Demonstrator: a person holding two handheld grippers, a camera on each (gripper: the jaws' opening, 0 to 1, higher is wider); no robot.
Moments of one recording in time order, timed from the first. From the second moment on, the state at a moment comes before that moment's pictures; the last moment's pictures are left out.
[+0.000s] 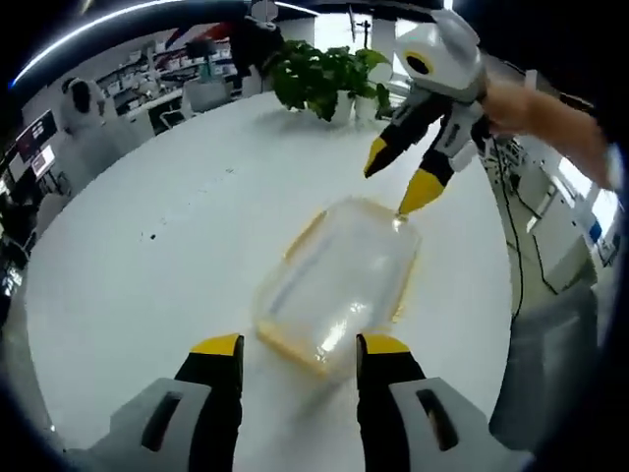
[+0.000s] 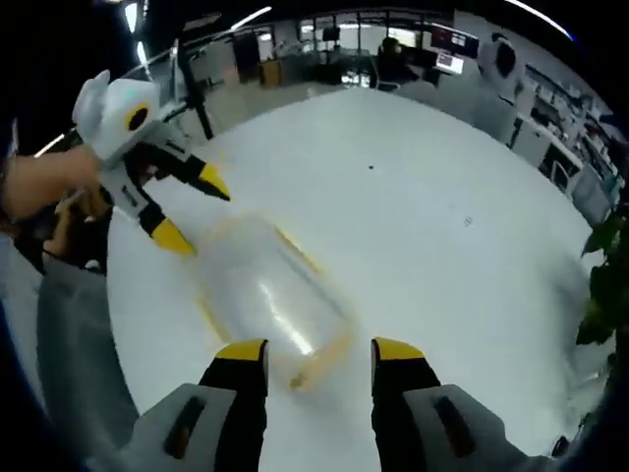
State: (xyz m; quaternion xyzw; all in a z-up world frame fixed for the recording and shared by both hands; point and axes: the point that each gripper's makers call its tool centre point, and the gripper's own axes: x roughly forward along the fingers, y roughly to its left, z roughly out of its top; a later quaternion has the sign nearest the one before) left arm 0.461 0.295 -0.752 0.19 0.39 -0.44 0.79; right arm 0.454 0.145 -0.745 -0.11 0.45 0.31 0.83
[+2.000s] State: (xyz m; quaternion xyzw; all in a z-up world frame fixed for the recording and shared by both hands) left arm 0.460 0.294 -0.756 0.17 0.41 -0.42 0.79; right arm 0.443 0.154 -0.760 -0.05 0.49 0.30 0.82
